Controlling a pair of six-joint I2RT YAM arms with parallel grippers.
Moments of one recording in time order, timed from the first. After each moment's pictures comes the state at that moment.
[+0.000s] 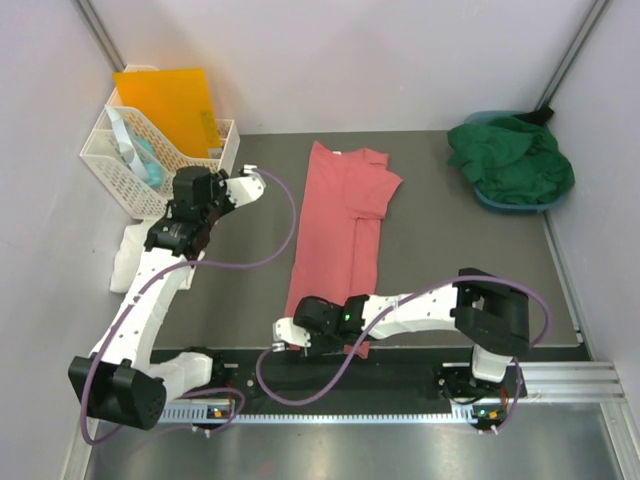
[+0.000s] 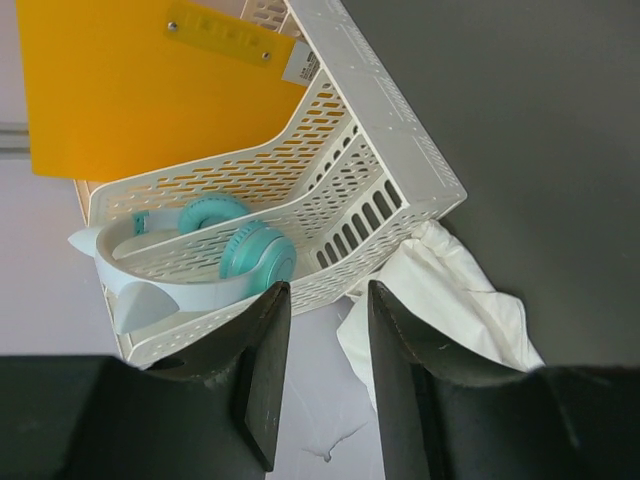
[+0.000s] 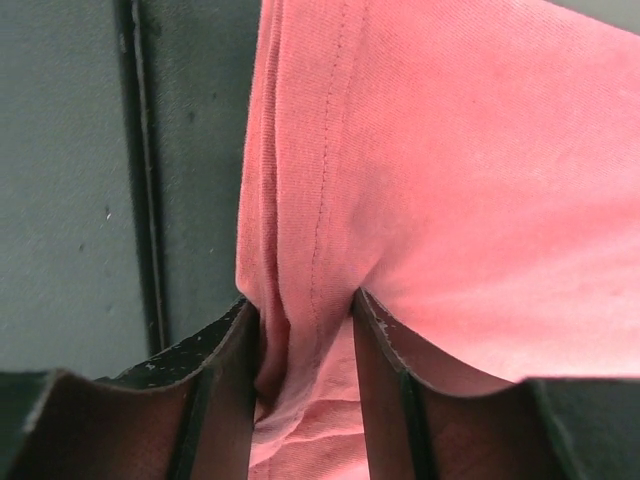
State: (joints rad) left arm -0.19 1.13 1.11 -0.47 -0.16 1.00; right arm 1.35 1.75 1.01 -0.35 0.07 -0.38
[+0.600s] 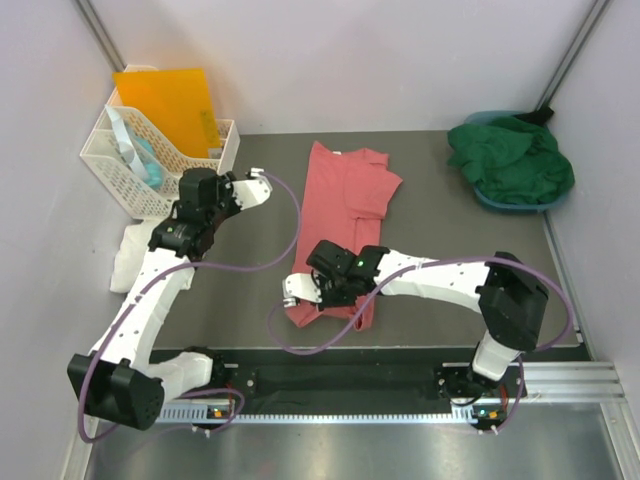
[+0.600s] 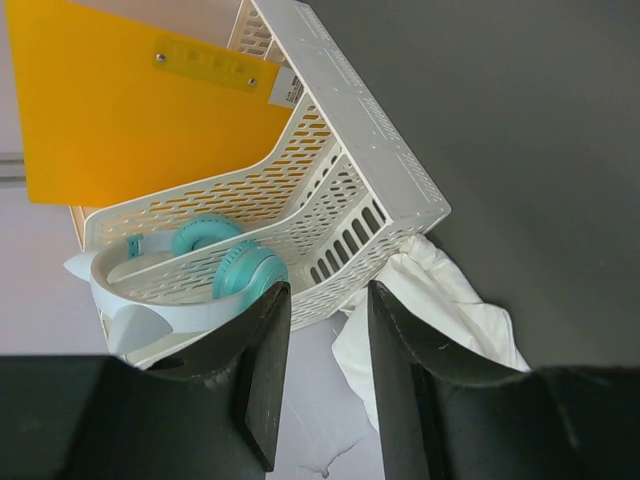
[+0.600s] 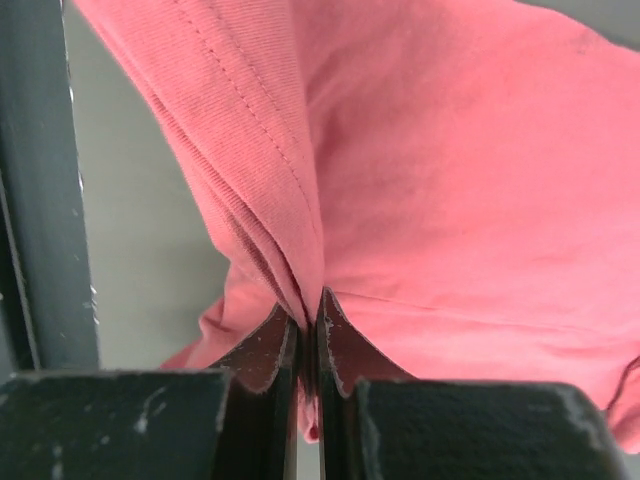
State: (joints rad) left arm -0.23 1.13 1.10 -0.48 -0.15 1.00; right arm 1.10 1.68 1.20 -0.63 -0.07 -0.64
